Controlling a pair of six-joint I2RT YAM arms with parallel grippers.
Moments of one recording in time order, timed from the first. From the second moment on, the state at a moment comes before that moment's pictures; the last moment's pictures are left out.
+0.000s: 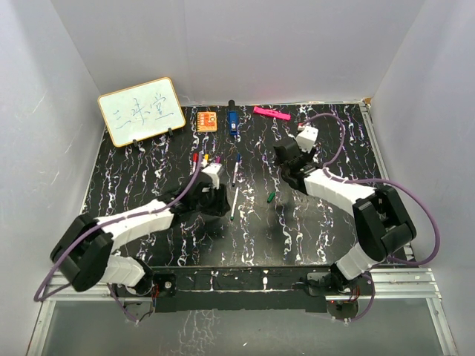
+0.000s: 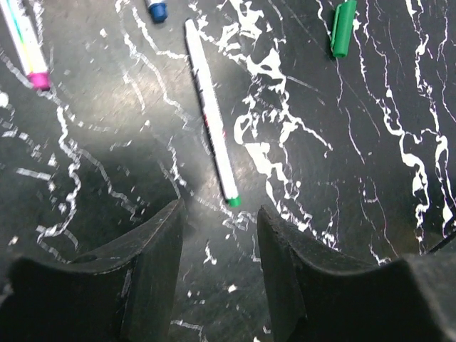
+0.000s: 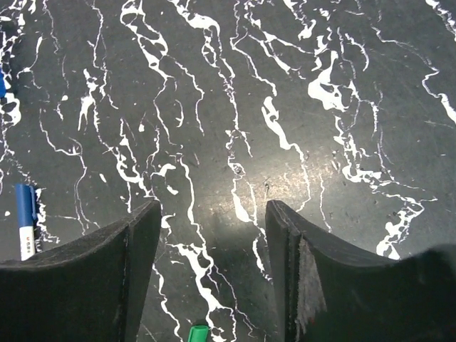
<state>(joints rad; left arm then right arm) -0.72 1.31 0.63 -0.06 0.03 -0.45 0.50 1.56 0.95 -0.06 0.68 0.60</state>
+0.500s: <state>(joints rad) -0.77 1.64 0.92 -0.20 -0.08 -0.43 0.36 1.55 0.88 -0.07 0.50 0.63</state>
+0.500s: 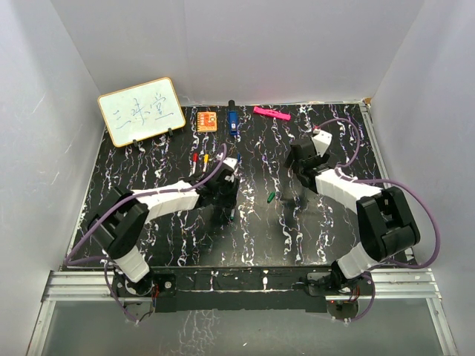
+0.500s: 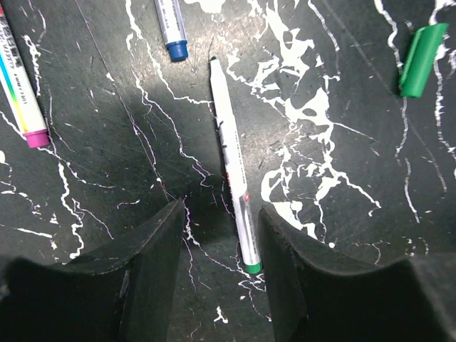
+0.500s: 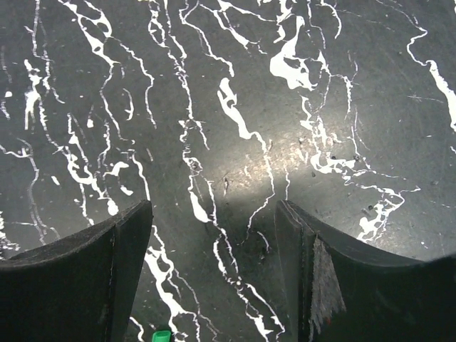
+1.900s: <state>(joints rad) -0.79 1.92 1.27 -0.60 -0.17 -0.40 0.36 1.43 0.85 -0.07 0.43 0.67</state>
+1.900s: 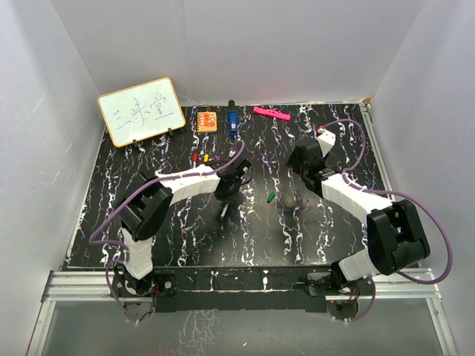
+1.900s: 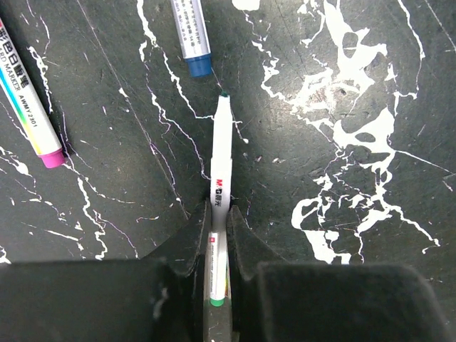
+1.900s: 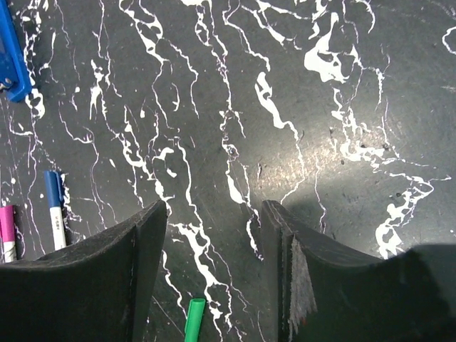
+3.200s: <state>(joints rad) -0.77 1.55 1.16 -0.79 -0.19 -0.34 0.68 1.59 0.89 -0.30 0.48 0.83</state>
